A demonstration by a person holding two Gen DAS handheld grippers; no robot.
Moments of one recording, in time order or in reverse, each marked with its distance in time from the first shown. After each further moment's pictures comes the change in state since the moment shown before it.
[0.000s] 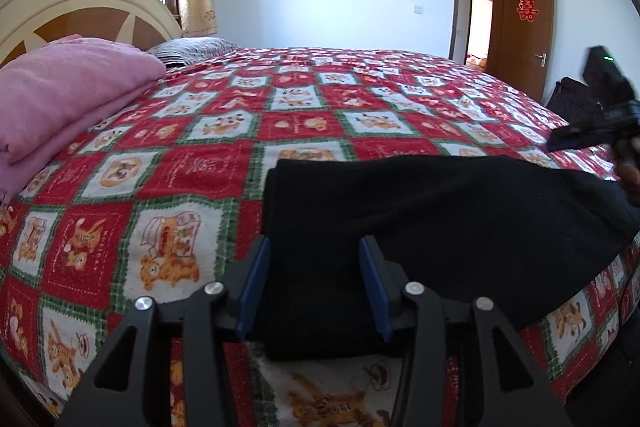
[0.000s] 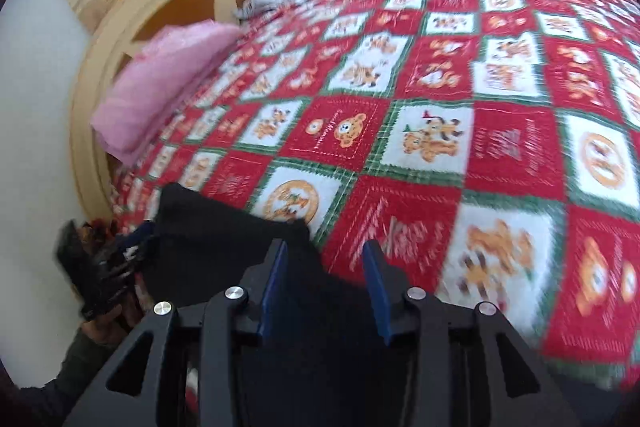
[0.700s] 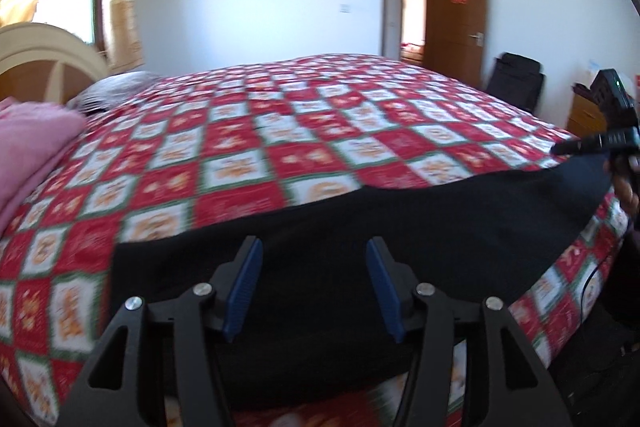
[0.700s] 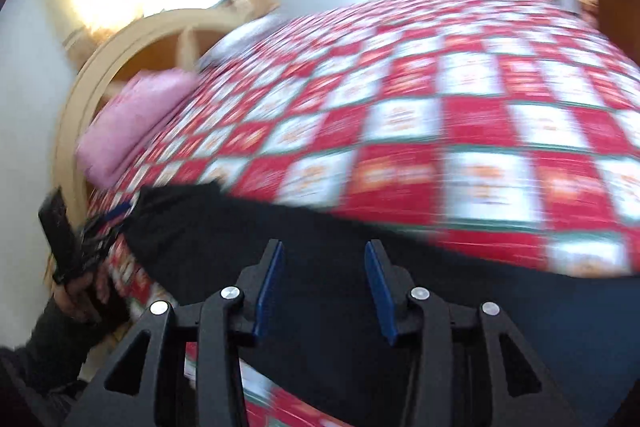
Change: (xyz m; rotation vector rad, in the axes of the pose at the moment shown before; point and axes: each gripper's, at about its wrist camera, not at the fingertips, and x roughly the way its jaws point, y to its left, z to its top) left arm -0.017 -0.127 0.043 0.166 -0.009 -0.195; right arm -0.168 -0.092 -0.101 0.090 -0.211 -0.206
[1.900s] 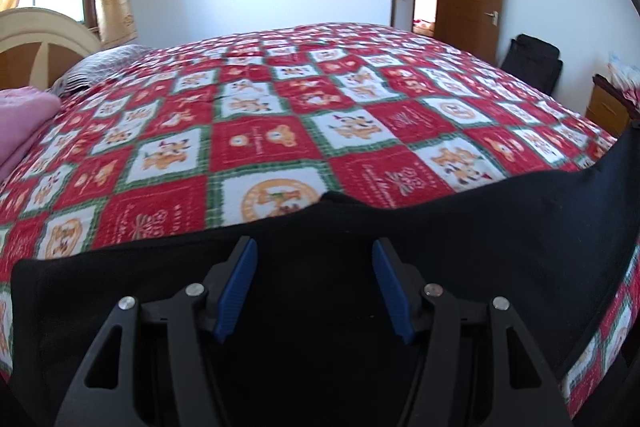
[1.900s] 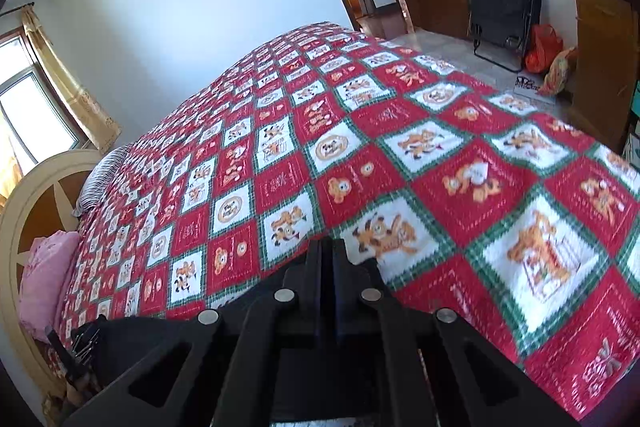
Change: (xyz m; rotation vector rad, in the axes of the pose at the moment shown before) left arm 0.094 -0.035 0.009 -0.041 0.100 0.069; right arm -0.184 -0.234 -0.003 0.414 -0.210 -0.372
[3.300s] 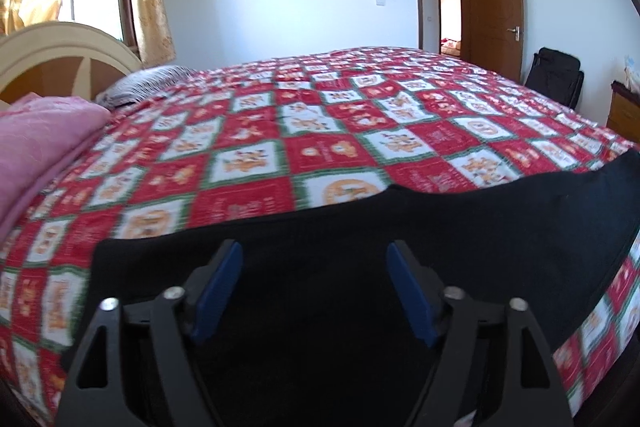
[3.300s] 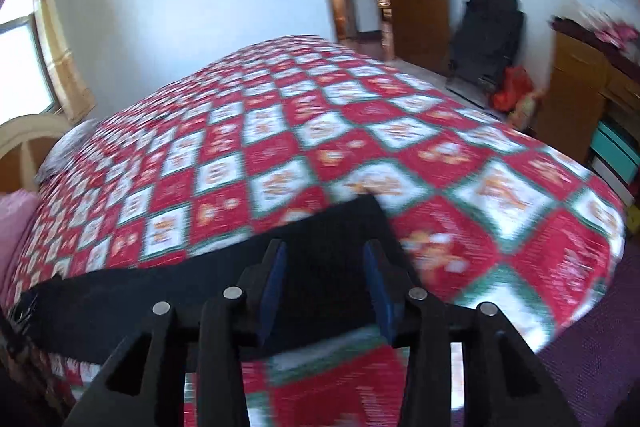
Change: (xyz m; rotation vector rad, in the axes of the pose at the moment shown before) left arm -0.054 0.034 -0.023 0.010 -0.094 0.135; right arm -0.031 0.065 -0.076 -0.164 -0.061 -0.138
